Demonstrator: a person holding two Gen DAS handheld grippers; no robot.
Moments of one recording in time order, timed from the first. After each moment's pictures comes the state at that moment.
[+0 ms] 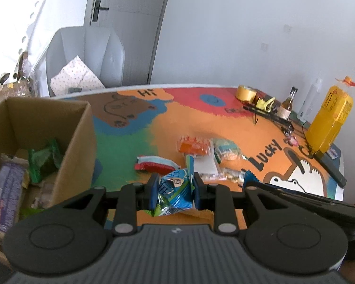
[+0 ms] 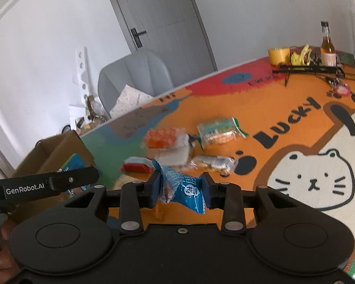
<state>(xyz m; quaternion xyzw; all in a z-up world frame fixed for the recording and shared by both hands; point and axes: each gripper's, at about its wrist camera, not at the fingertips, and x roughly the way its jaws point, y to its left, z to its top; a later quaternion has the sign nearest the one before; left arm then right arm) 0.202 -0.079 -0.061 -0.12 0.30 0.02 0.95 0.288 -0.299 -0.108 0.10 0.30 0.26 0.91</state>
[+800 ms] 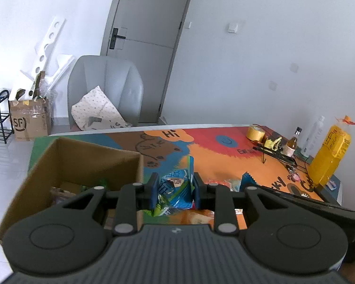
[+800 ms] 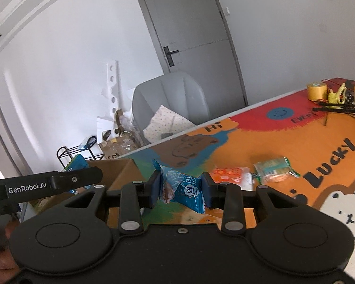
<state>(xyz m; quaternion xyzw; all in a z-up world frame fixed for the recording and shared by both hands) 0.159 -0.020 -0.008 -0.13 0.23 0.05 0.96 0.263 -0.243 -0.051 0.10 0.24 0.32 0.91</state>
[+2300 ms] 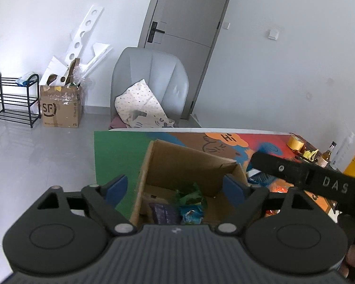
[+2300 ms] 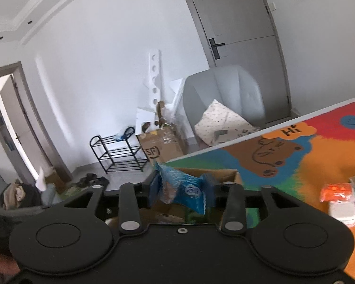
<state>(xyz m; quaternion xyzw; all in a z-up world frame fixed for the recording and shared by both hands) 0.134 0.112 -0.018 -0.16 0.25 0.11 0.95 0.249 -0.109 -0.023 0.08 0.24 0.40 0.88</state>
